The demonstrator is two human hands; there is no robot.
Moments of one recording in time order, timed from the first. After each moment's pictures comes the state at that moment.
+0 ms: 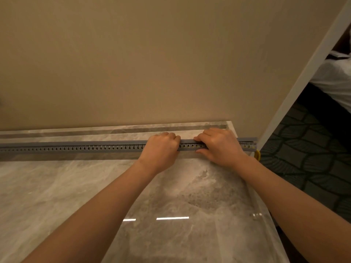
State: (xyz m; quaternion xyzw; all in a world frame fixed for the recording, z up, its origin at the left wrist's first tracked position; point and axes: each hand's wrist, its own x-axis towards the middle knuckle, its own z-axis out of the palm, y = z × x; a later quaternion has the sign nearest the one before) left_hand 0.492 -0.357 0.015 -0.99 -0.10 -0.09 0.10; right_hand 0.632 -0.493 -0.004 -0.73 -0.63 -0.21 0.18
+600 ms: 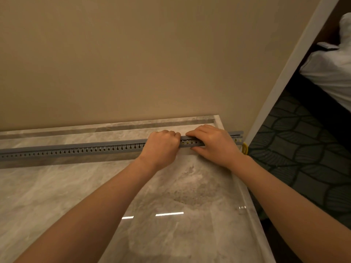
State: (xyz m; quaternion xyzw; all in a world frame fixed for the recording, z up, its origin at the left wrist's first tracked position) left_hand 0.519 -0.384 0.012 -0.99 -0.08 -0.08 0.11; right_hand 0.642 -0.517 -0.012 -0.73 -0.62 -0.15 0.24
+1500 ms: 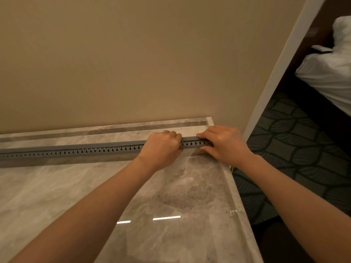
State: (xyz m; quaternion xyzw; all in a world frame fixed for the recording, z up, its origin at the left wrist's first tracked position) left_hand 0.533 -0.394 0.008 -0.99 -0.03 -0.14 0.07; right_hand 0.671 -0.551 -0.010 -0.73 -0.61 -0.21 0.20
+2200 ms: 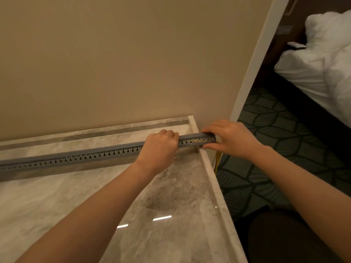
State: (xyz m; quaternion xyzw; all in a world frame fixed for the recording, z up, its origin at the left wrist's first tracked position) left_hand 0.557 -0.428 0.010 -0.98 -0.02 -0.15 0.11; right_hand 0.704 -0.598 0.006 -0.77 -0.60 -0.13 0.13
